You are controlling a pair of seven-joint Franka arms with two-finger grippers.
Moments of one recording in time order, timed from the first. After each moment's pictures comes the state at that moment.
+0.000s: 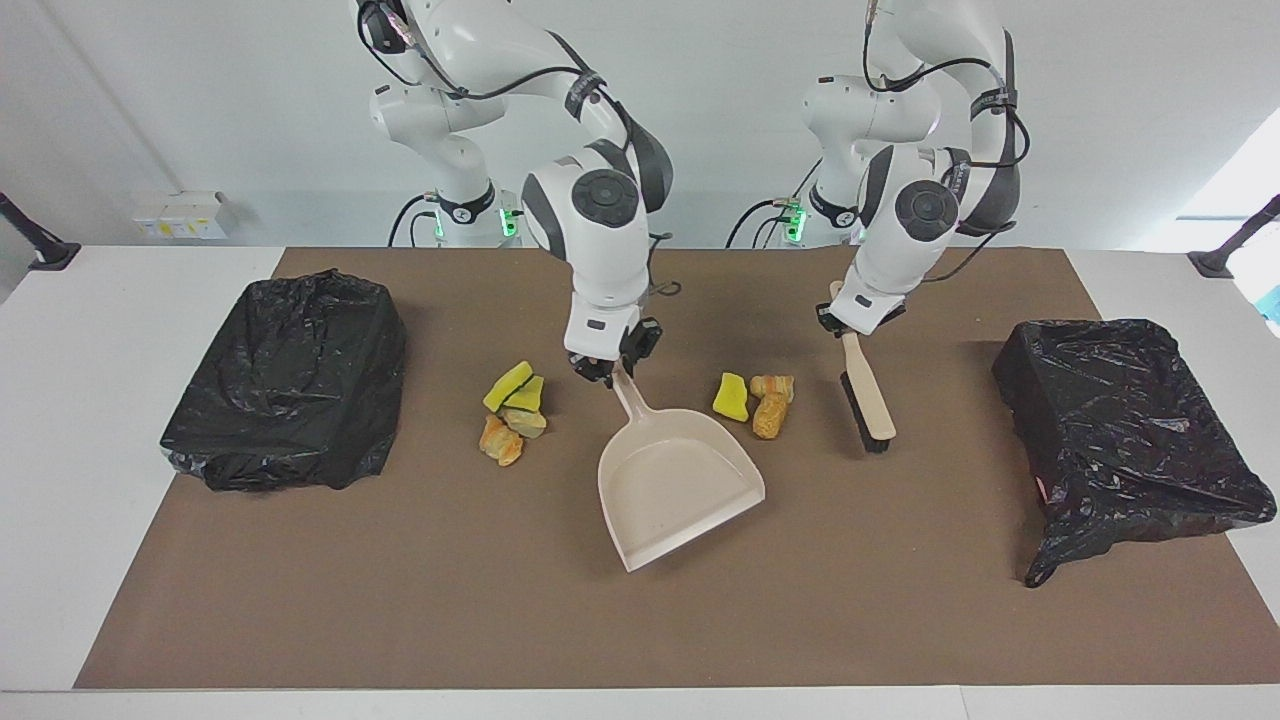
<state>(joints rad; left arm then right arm) -0.32 -0.04 -0.06 -2.27 -0.04 2.02 -0.39 0.29 0.23 0.16 -1.64 -0.03 1.75 -0.33</state>
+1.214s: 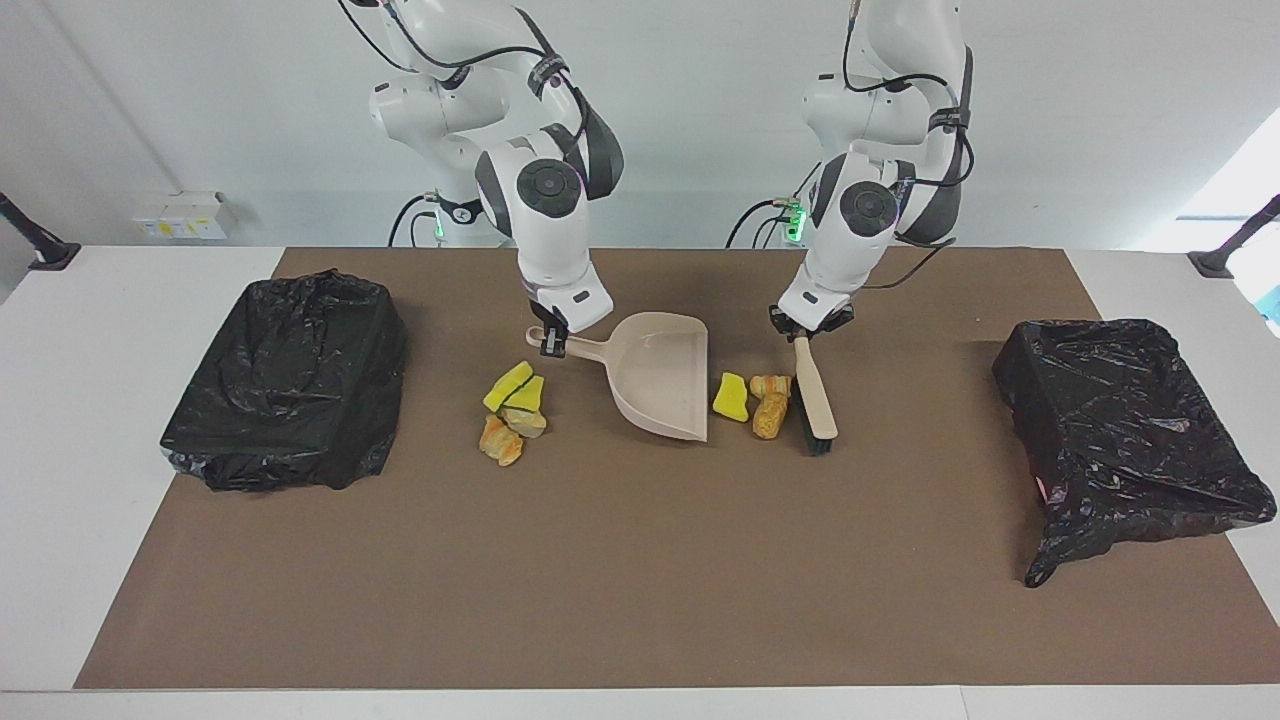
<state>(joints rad) -0.36 -0.04 -0.06 -2.32 -0.08 2.12 -0.35 0.30 0.13 0.16 -1.98 -0.03 1.95 -0.96</state>
